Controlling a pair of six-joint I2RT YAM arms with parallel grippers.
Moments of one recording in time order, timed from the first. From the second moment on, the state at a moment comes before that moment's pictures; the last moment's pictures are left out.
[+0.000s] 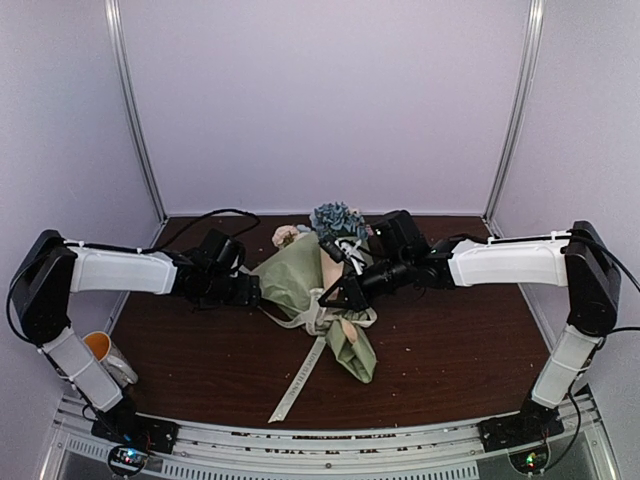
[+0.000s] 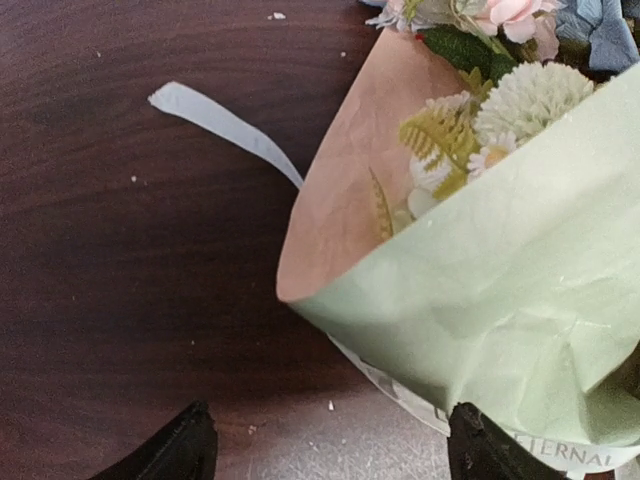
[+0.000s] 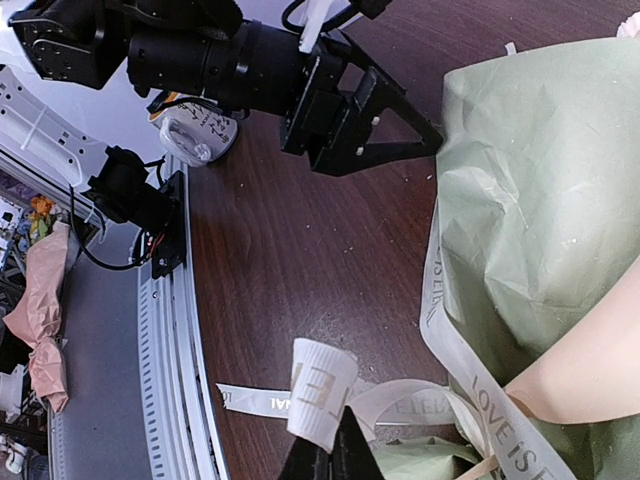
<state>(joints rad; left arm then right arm) -0.63 1.63 0.93 -0.23 -0.20 -0.49 0.79 1.72 1.16 -0.08 -0.64 0.18</state>
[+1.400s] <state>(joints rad) -0.61 1.81 0.97 -0.19 -0.11 -0.52 0.79 1.73 1.16 -0.09 -0.64 0.16</state>
